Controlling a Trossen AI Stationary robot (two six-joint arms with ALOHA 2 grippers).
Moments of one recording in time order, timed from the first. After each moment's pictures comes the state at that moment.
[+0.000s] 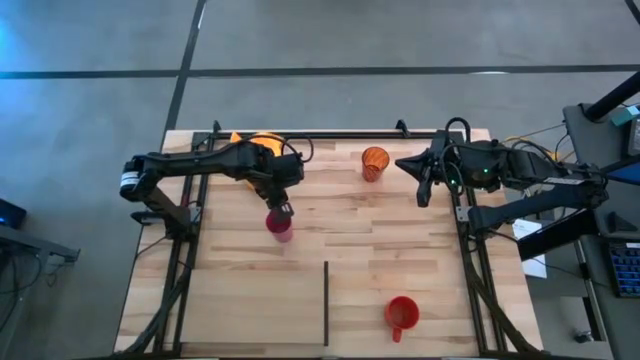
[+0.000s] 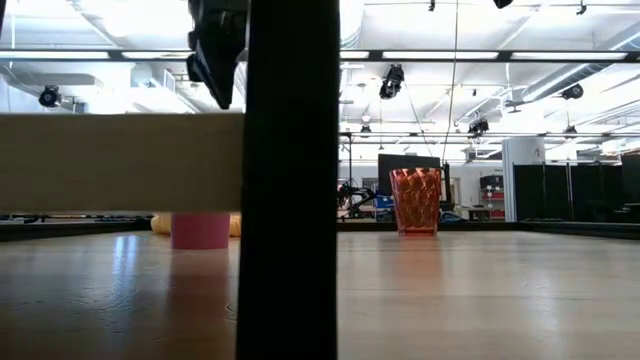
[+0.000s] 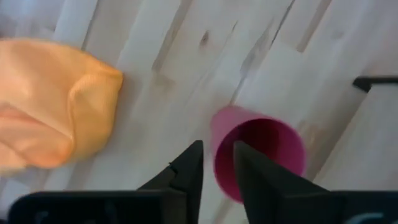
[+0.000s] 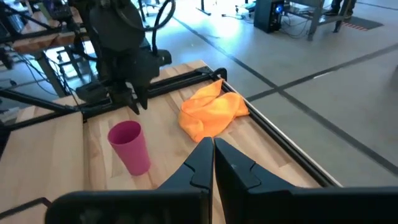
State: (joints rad) left arm 0.14 1.57 1.53 -1.28 -0.03 -0.34; right arm 0.04 0.91 1.16 -0.61 0.38 0.22
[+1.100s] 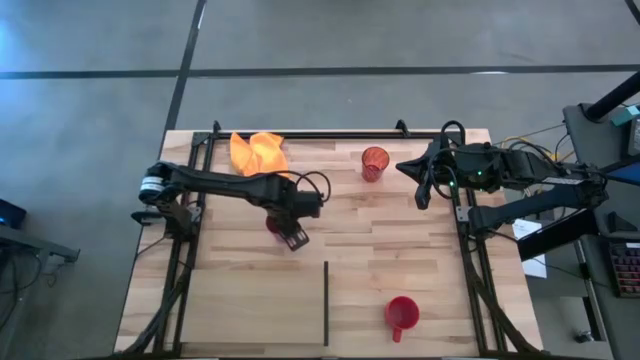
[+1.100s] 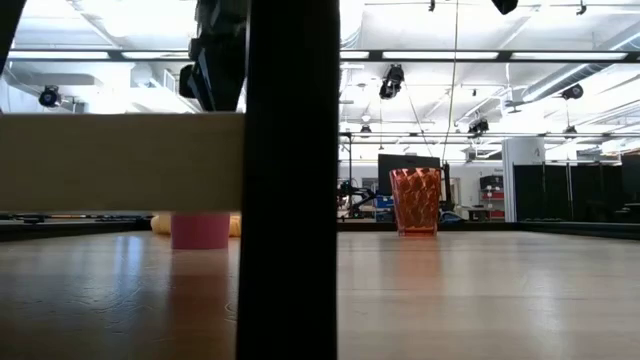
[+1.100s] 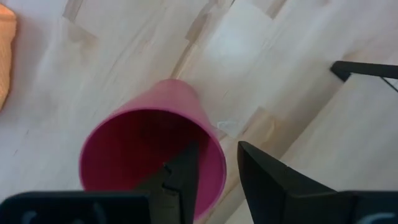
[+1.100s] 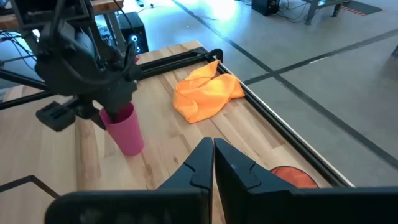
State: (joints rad) left arm -0.03 1.74 1.53 -1.23 0.04 -0.62; right arm 0.04 0.92 1.16 -0.68 0.38 0.24
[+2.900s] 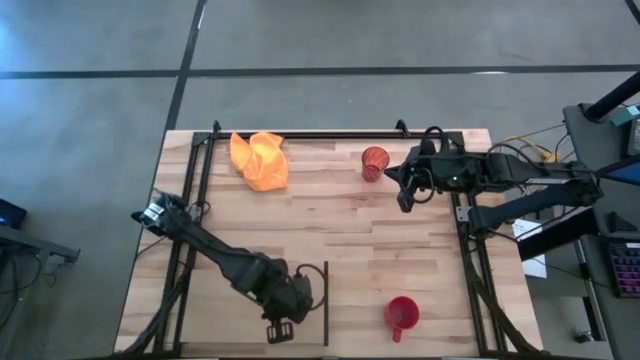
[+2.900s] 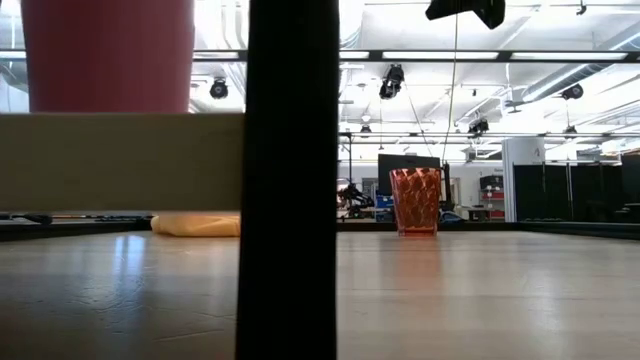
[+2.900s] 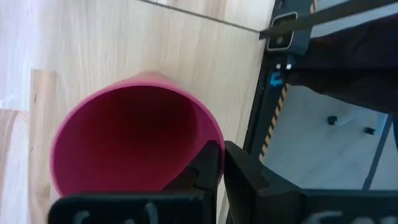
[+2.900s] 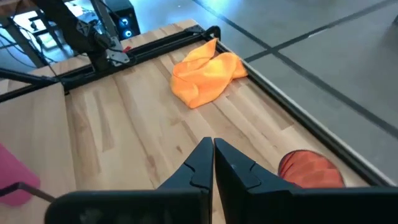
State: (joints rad) left arm -0.55 1.88 1.86 -1.19 0.12 -0.78; right arm 0.04 1.03 1.16 -0.67 0.39 0.34
